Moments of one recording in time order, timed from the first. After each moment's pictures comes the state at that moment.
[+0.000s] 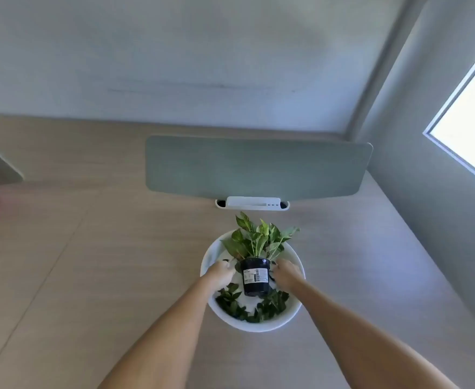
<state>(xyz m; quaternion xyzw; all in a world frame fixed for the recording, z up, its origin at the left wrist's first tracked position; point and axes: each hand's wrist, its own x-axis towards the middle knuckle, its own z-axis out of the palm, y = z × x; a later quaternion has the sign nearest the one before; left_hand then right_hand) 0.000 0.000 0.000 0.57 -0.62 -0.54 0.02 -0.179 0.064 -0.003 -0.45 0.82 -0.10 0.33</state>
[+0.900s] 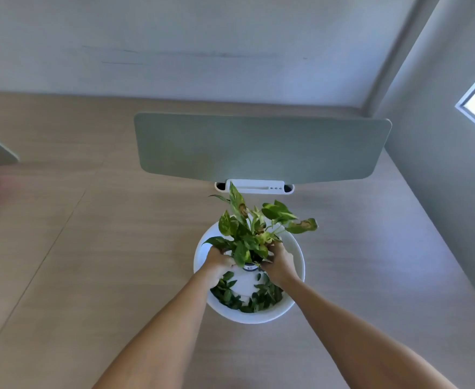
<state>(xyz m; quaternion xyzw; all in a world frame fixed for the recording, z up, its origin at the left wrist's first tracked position) -0.031 -0.009 -0.028 0.58 -0.44 -0.66 0.19 -0.184 0.058 -0.035 -0.43 0.78 -0.31 0.35</state>
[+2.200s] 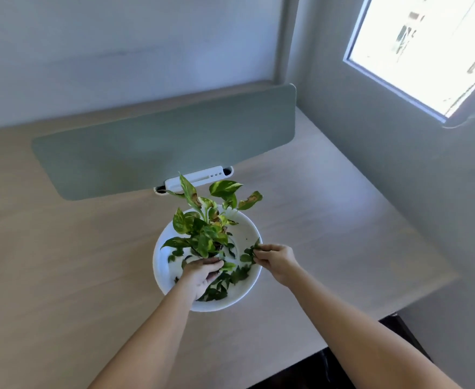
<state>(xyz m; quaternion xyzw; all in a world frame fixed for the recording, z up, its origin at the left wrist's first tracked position) -0.047 0.025 -0.048 0.55 -0.30 -0.77 0.14 -0.221 0.136 -0.037 0.03 0.64 -0.59 0.50</state>
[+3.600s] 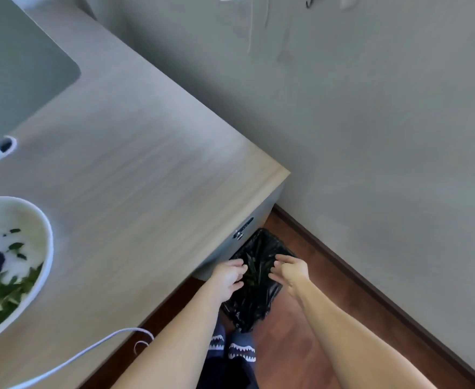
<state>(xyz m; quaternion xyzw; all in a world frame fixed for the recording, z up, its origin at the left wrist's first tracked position) -0.305 0.404 -0.172 0.52 -0.42 -0.71 -0.21 -0.379 0.557 -0.203 0.35 0.67 -0.56 0.34</state>
